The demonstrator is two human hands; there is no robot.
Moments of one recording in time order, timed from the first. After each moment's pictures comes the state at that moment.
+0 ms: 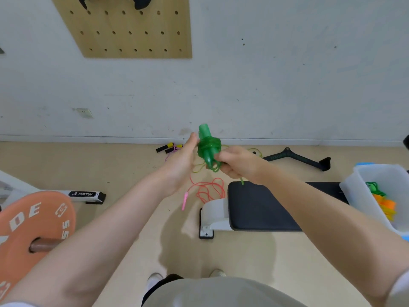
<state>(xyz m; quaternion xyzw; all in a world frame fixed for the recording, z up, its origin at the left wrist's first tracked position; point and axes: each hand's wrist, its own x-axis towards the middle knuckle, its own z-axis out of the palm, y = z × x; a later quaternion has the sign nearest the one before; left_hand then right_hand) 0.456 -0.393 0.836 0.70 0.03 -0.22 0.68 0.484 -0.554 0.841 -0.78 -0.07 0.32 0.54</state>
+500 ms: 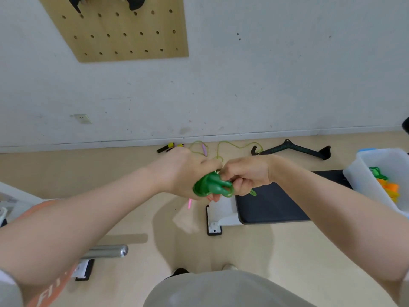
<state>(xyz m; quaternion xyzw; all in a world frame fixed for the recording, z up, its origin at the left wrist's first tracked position) 0.454 -0.346 0.853 0.86 -0.49 0.11 0.05 0.473 -0.537 0.849 -0.63 -0.18 0.61 0.45</state>
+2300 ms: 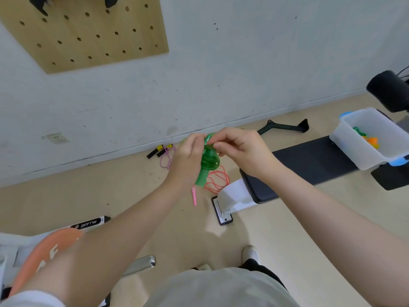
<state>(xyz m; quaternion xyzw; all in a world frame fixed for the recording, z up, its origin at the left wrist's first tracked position) 0.449 -0.270 0.838 0.78 -0.06 -0.07 0.62 0.424 -0.412 0.859 -0.87 -0.12 -0.07 0.47</state>
